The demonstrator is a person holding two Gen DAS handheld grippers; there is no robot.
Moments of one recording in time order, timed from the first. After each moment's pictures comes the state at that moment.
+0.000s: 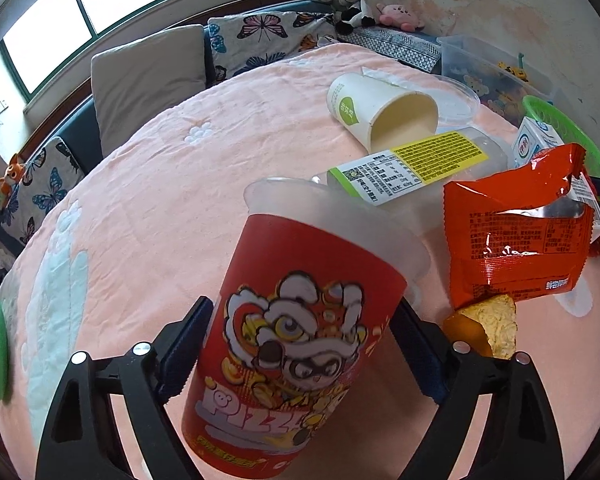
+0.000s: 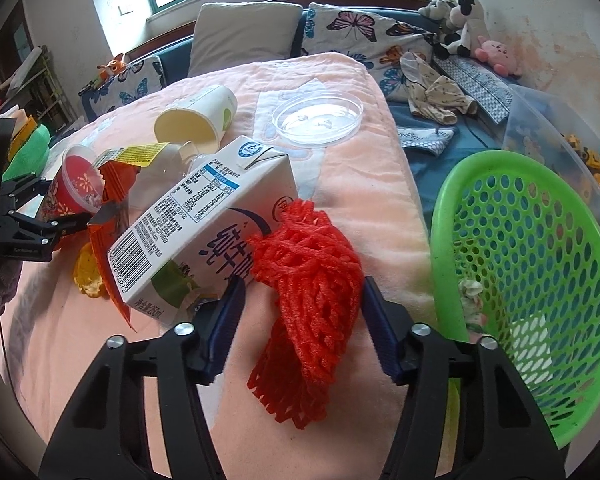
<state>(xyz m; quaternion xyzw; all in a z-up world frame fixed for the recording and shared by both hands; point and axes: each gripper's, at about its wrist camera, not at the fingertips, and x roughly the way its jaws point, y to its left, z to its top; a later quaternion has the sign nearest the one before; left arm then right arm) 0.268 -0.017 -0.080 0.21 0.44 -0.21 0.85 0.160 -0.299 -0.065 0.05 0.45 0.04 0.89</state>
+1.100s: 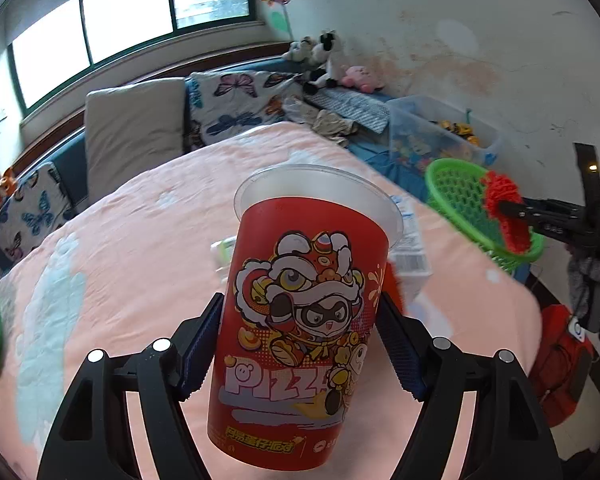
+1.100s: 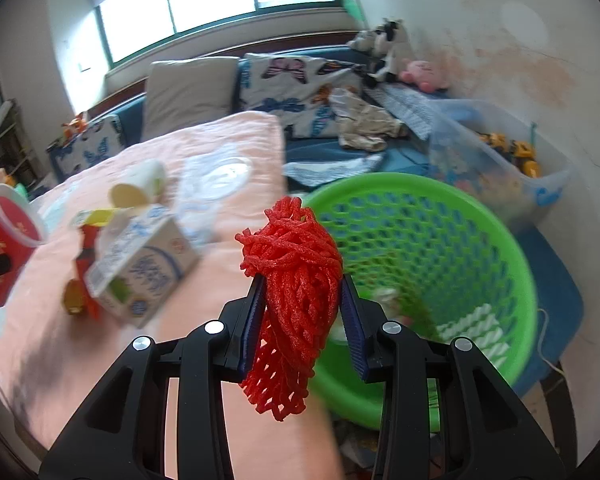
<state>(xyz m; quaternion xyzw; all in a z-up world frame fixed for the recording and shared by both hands) 0.167 -0.056 0.016 0.14 0.38 -0.28 0.87 0.094 -0.390 -0.019 0.08 0.38 -0.05 0.92</state>
